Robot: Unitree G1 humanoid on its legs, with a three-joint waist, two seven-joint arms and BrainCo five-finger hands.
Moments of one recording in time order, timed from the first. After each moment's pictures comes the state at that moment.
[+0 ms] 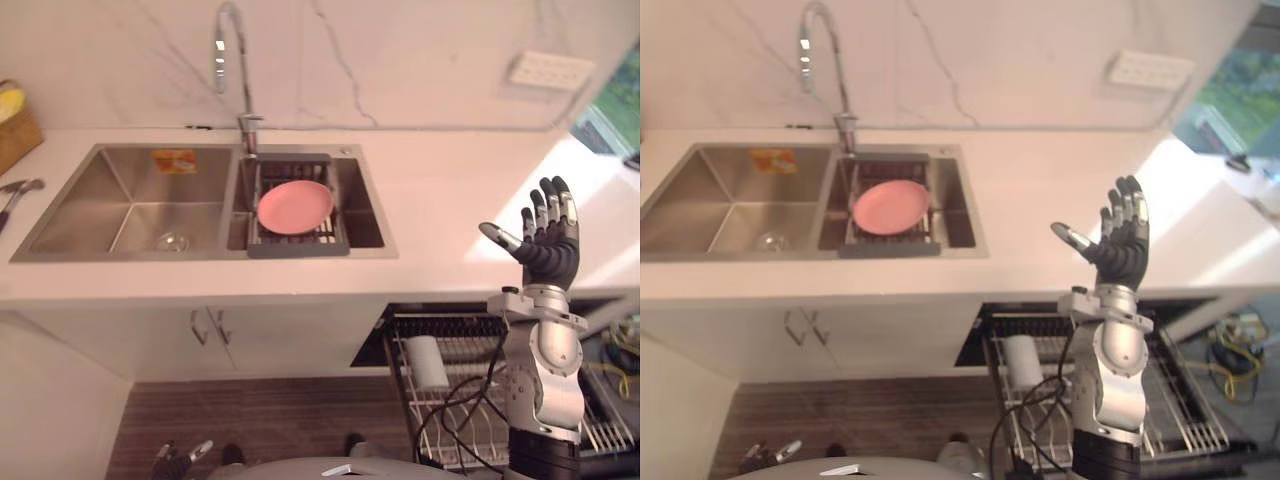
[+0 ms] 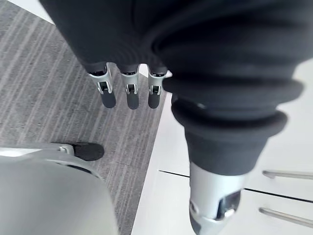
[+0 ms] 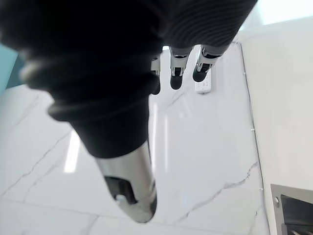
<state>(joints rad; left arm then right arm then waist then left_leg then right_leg) 0.25 0.11 0.22 0.98 -0.10 -0.13 0.04 0.02 -0.23 -0.36 -0.34 0.36 -0.06 -0.07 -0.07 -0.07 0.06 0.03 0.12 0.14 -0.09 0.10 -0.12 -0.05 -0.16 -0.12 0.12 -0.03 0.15</state>
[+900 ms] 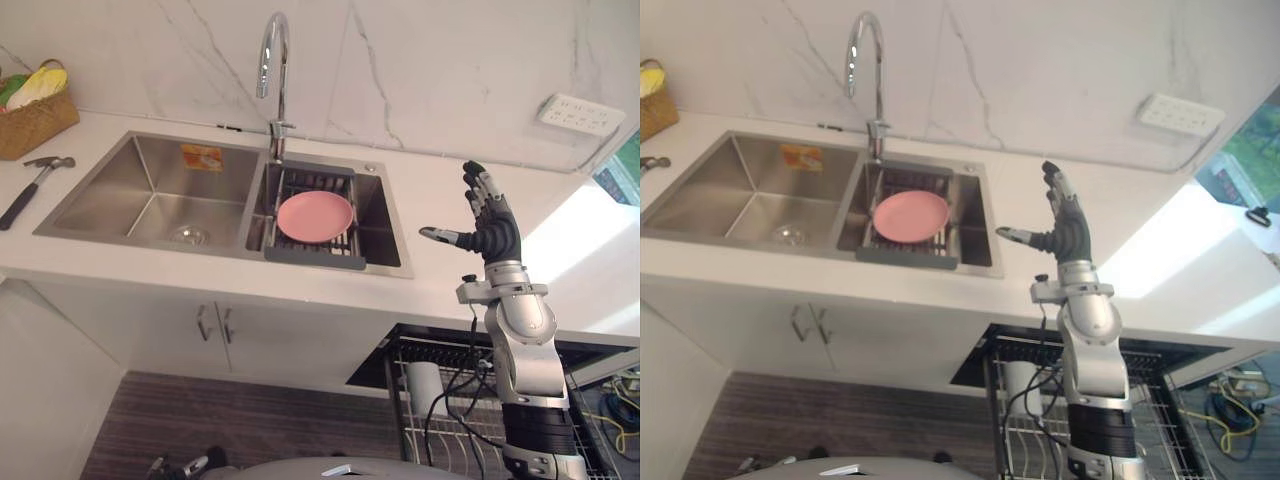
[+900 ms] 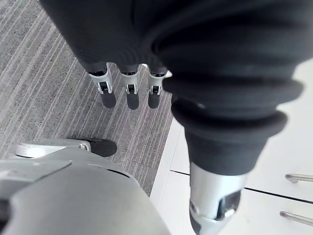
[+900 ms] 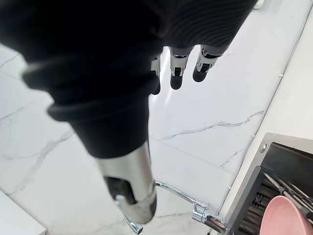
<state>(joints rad) 0.27 0.12 0.23 0.99 -0.06 -0.13 0.04 -0.10 -0.32 -0.21 -0.25 0.07 -0.03 0.08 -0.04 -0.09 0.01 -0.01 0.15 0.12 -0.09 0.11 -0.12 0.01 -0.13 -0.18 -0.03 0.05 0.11</state>
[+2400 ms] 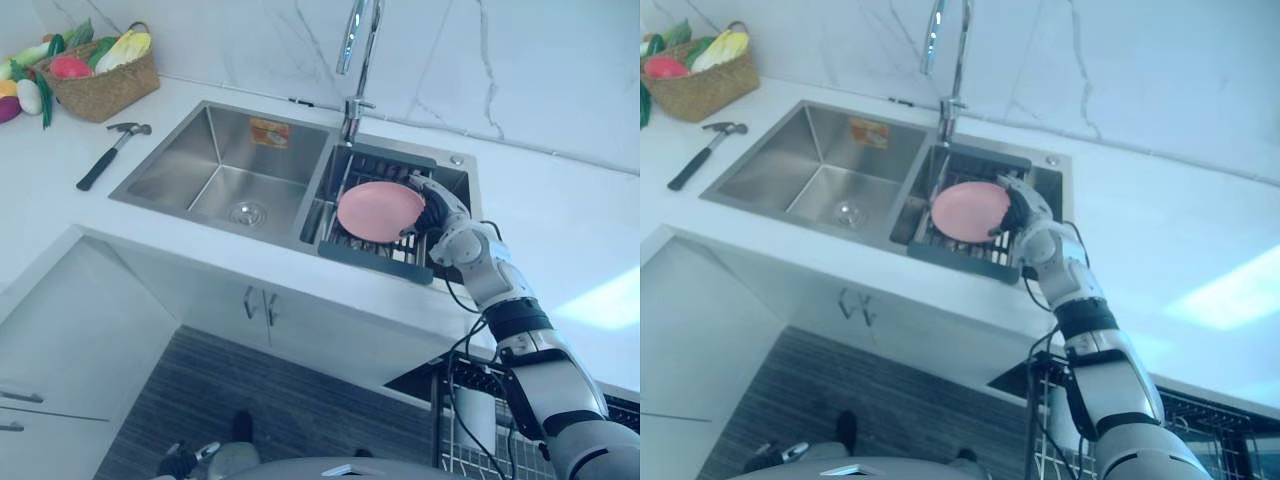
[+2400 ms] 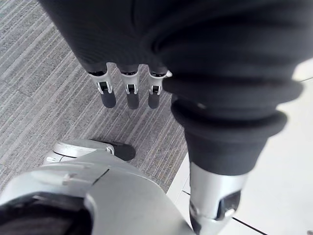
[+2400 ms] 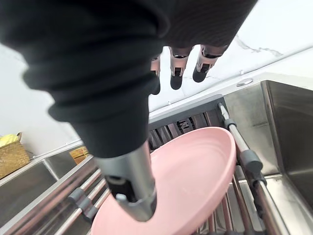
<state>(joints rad) 0.23 0.12 0.19 0.95 -0.11 -0.02 -0.03 -0.64 -0.53 0.16 0.53 -0.56 -0.03 0.09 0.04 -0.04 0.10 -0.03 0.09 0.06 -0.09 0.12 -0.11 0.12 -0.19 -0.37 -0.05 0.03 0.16</state>
